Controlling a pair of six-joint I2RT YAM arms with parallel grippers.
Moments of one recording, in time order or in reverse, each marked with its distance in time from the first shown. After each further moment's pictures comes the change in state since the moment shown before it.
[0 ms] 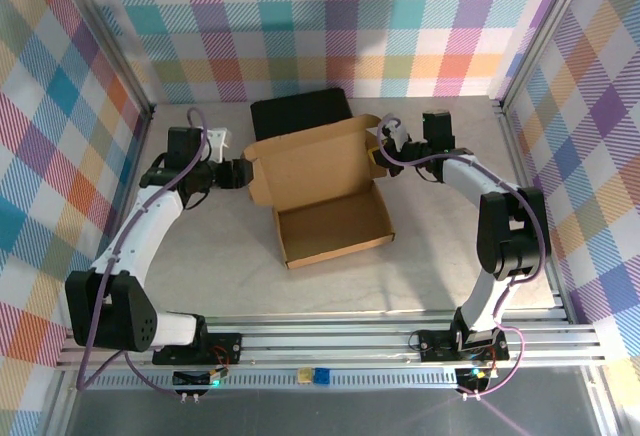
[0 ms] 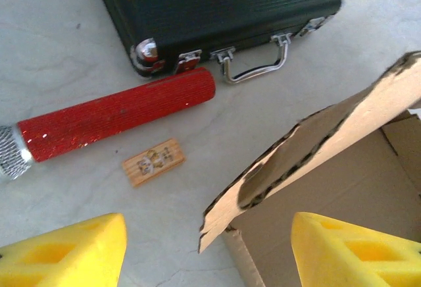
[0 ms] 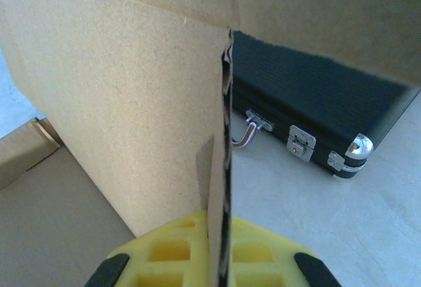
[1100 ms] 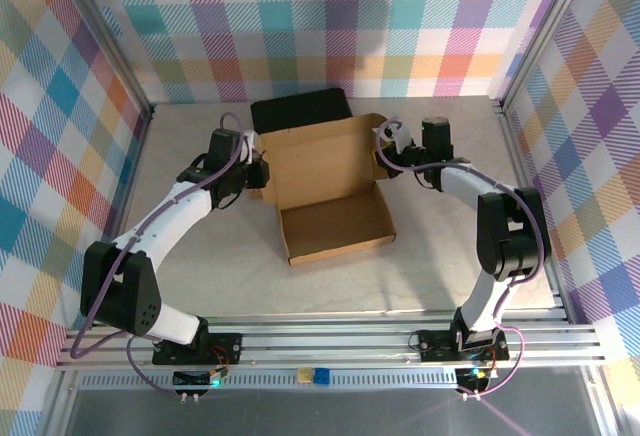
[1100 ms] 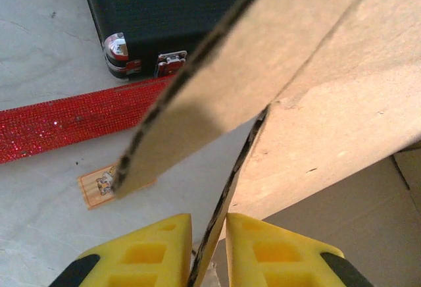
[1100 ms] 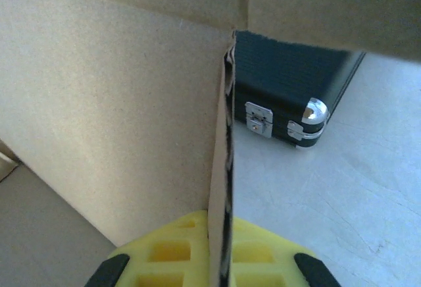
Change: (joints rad) left arm -0.231 0.106 -0.014 0.143 -0.277 -0.224; right arm 0.014 -0.008 -0.106 0.181 0.162 0.175
